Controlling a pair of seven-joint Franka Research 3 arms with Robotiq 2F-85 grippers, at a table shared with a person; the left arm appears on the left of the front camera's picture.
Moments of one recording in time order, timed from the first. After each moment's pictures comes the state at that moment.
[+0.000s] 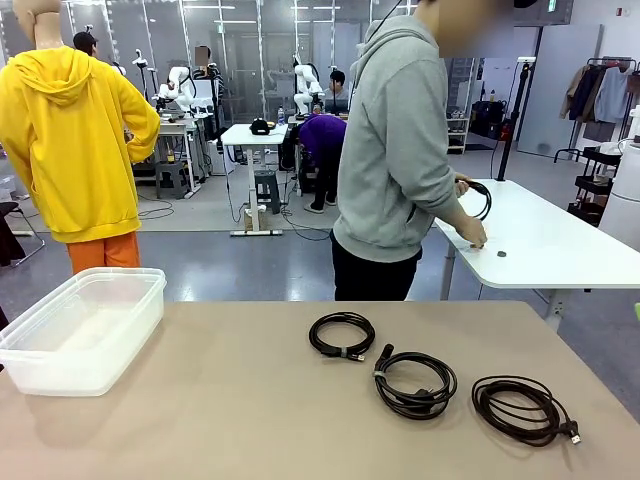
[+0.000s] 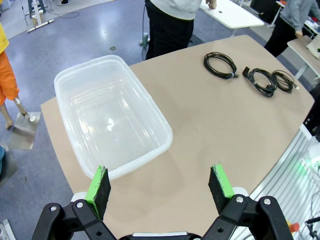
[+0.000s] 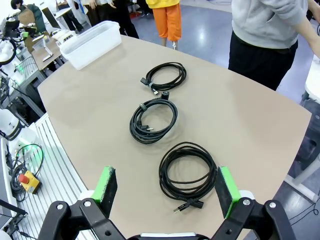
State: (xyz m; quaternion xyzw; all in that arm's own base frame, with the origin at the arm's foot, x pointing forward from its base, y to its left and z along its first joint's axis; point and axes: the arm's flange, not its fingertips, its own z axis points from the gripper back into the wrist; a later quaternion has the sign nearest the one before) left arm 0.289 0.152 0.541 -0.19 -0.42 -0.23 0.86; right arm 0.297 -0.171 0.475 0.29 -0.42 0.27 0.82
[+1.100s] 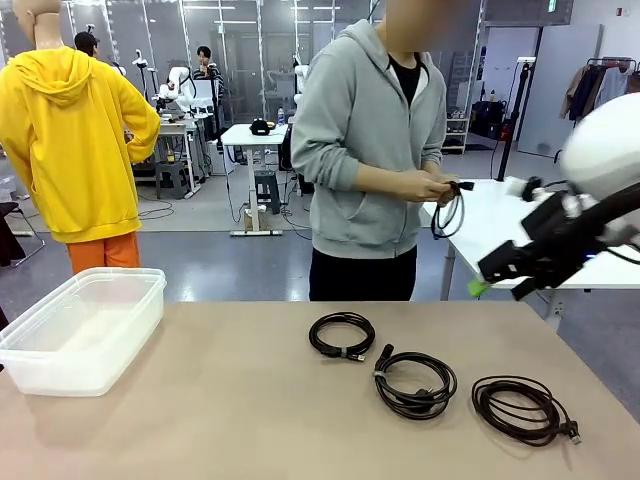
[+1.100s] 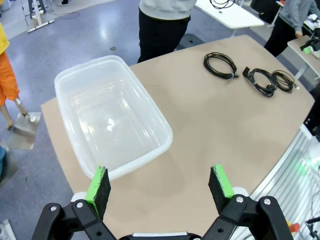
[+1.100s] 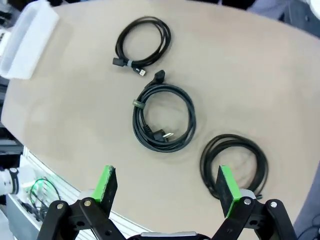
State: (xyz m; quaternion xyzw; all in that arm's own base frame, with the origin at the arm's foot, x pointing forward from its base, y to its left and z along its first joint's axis) left arm 0.289 0.152 0.542 -0.18 -0.42 -0.23 0.86; right arm 0.405 0.047 0.502 0.18 -0.20 0.11 0.96
